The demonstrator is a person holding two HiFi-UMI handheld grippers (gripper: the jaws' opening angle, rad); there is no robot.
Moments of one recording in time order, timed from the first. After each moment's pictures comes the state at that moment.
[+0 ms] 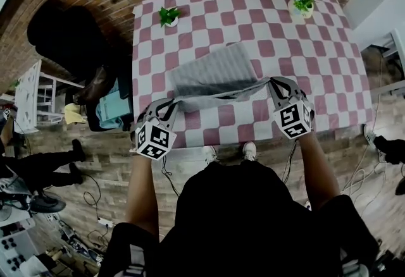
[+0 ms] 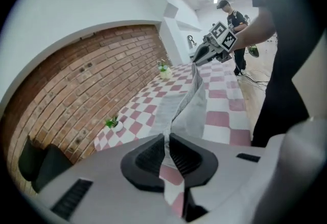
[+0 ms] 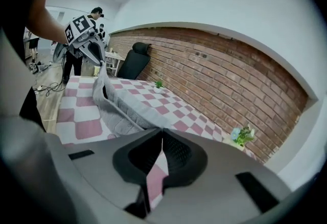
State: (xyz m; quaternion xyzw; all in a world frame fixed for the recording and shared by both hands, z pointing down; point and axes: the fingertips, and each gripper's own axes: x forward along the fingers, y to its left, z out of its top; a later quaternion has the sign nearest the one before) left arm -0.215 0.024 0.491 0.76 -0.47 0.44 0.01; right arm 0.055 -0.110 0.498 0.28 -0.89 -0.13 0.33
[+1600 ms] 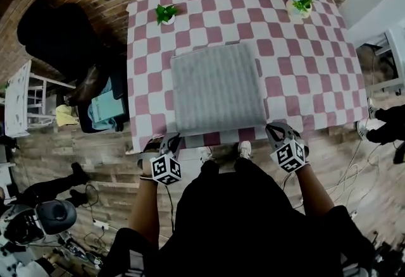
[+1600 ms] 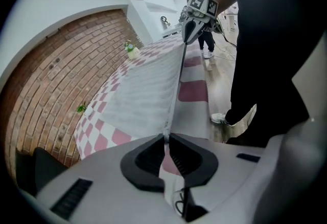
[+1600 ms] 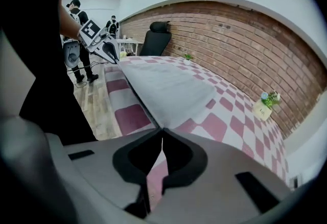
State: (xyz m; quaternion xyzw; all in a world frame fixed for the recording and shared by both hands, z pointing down) left arm -0.201 0.137 0.608 0.75 -0.36 0.55 0.00; right arm 0.093 0.033 0.602 0.19 -0.87 -0.03 0.45
